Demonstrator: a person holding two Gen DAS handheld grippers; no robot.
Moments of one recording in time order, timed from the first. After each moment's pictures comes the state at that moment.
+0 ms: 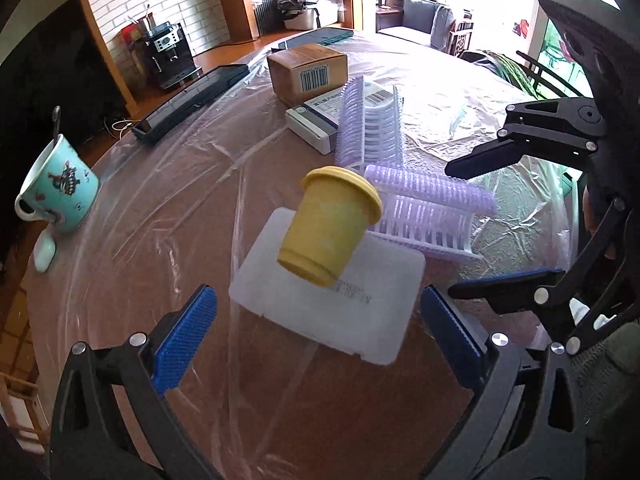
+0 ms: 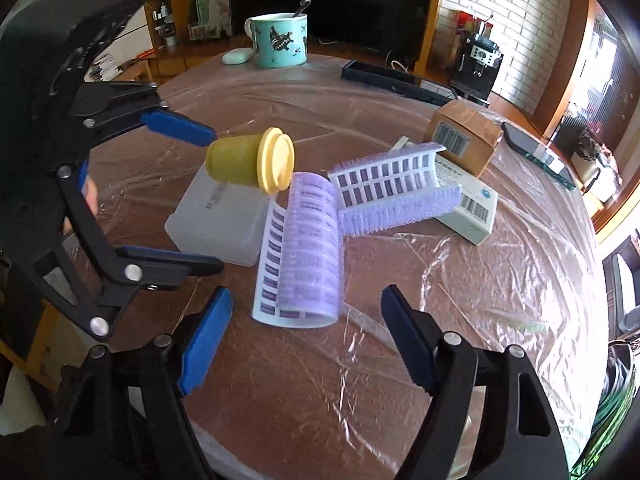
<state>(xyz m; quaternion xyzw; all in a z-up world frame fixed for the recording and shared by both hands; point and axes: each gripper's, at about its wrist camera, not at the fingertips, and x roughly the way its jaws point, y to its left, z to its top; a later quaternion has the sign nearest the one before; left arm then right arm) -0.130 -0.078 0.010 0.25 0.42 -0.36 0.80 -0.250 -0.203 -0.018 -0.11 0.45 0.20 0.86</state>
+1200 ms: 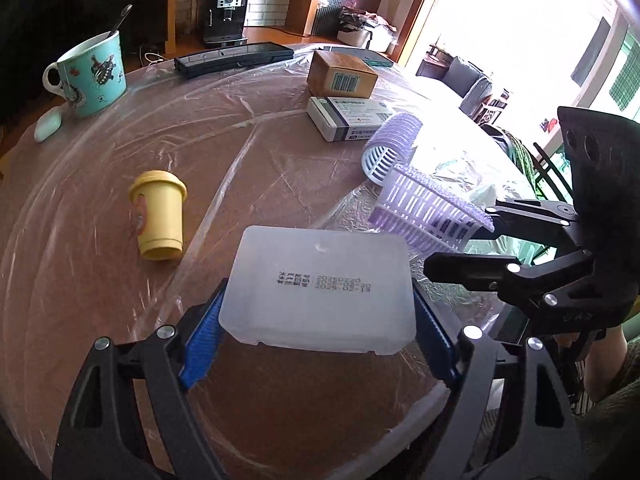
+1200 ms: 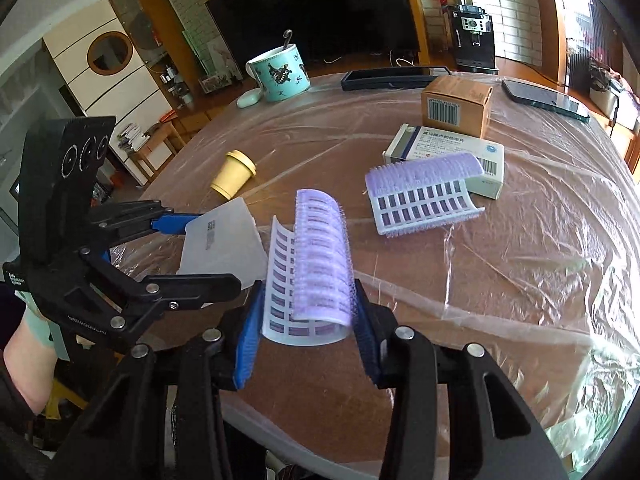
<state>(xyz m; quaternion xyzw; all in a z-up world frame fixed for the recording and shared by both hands) -0.160 -0.046 0.011 0.05 0.47 -0.32 0.82 -0.274 -0.240 -0.010 0.05 0.43 0.25 0.86</state>
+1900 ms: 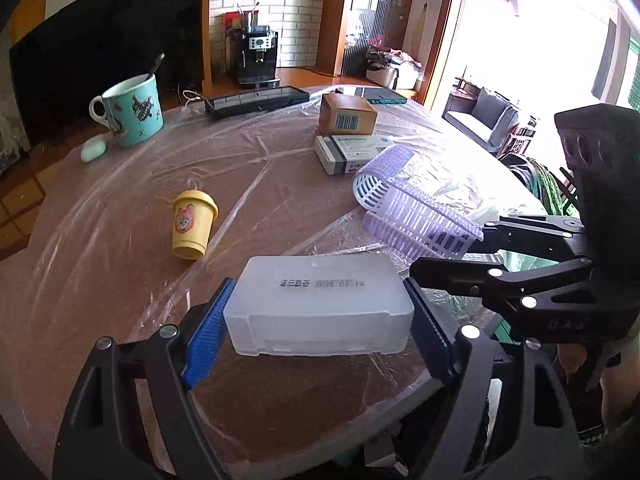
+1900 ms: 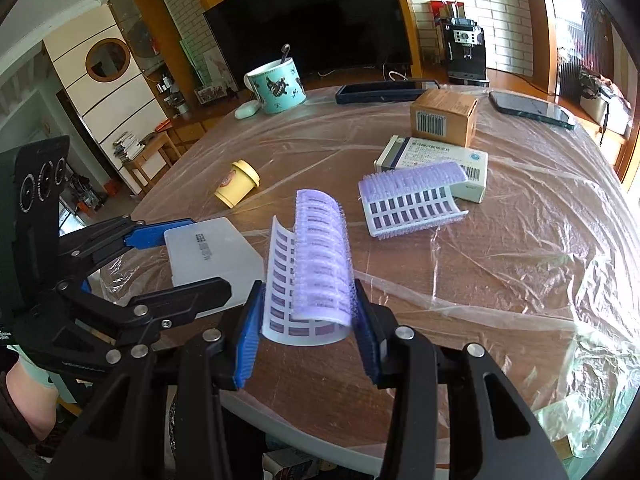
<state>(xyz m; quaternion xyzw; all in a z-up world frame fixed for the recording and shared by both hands) -0.202 -0.059 0.033 0.06 0.40 -0.25 0.88 -0.290 -0.245 0.000 0.04 0.41 0.24 0.88</state>
